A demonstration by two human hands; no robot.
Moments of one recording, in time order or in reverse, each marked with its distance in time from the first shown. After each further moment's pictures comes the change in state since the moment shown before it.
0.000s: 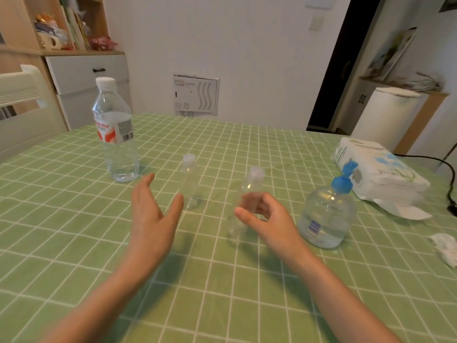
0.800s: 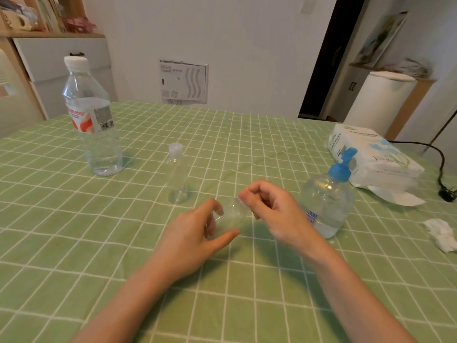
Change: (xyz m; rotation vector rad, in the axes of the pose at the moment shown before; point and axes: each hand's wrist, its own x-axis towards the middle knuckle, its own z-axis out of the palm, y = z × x) left_hand -0.017 0.013 0.035 0.060 -0.551 0.292; right_hand 0.006 -0.007 -0.016 -0.092 -0.064 -0.109
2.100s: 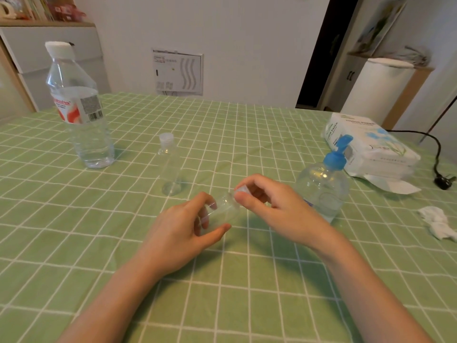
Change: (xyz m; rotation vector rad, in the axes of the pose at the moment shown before) left_hand -0.005 -0.006 -0.004 0.062 -0.033 0.077; right_hand -0.012 -0.017 -0.015 -0.232 -0.182 0.034
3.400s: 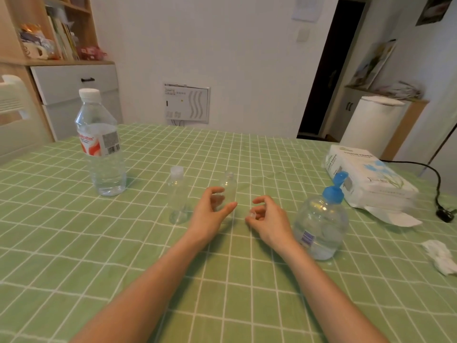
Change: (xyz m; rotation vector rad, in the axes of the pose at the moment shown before) left_hand 0.085 -0.011 0.036 -0.596 0.195 -0.422; right_hand 0.064 0.077 0.021 -0.059 0.372 0.275
